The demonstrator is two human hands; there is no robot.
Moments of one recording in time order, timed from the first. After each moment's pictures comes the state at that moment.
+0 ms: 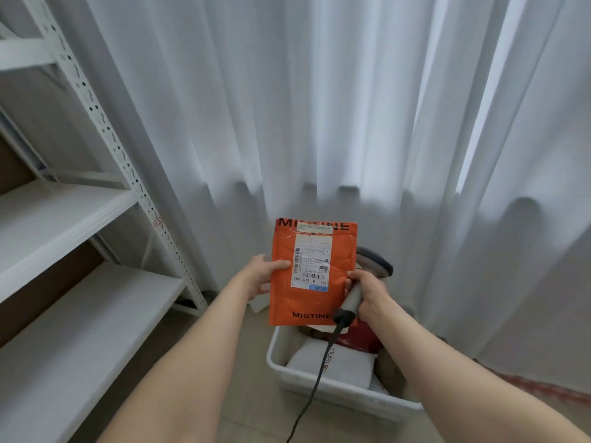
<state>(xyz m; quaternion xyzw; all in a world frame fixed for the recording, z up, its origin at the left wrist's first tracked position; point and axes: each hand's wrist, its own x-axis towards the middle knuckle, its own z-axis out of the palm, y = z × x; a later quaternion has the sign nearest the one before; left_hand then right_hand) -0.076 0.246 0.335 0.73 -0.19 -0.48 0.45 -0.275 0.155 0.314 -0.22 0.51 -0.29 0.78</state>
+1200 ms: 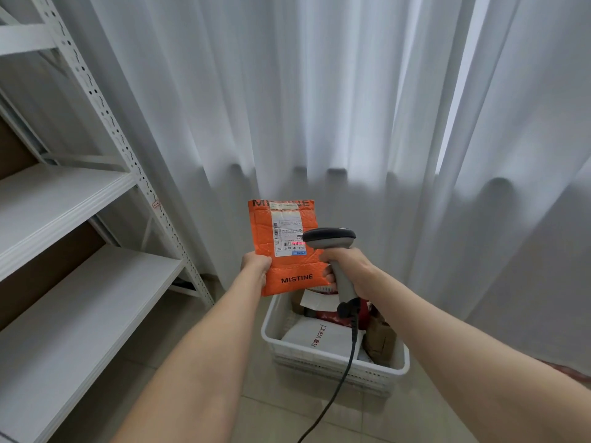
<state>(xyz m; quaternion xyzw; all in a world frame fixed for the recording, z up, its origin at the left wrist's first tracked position) -0.141 0.260 0.312 0.77 -0.03 -0.33 0.55 -0.332 0.205 0.370 -0.52 0.42 -0.12 0.73</state>
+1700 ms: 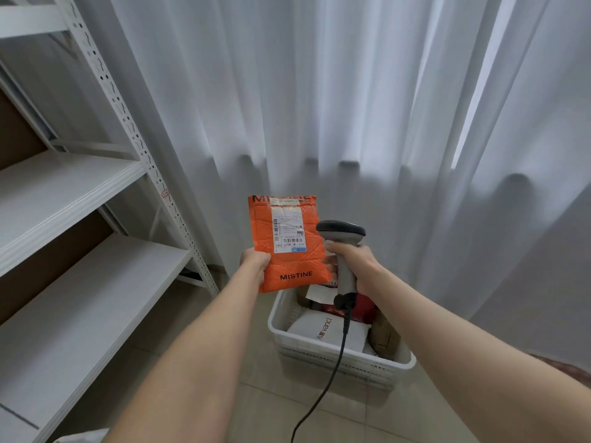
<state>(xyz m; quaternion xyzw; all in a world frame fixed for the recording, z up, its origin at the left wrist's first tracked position) -0.120 0.285 0.310 0.76 -0.02 -0.34 0.55 -0.308 0.218 0.357 -0.47 0.45 -0.20 0.73</state>
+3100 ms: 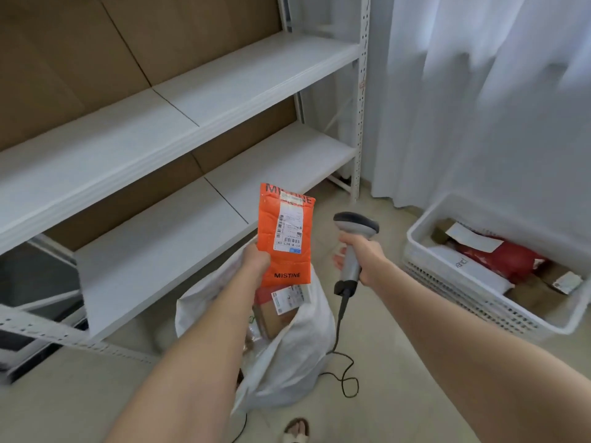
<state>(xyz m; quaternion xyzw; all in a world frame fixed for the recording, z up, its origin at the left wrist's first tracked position) -0.159 0.802 0.255 0.84 0.13 -0.19 0.50 -0.245 0.618 0.256 -0.45 0.42 0.00 0.79</state>
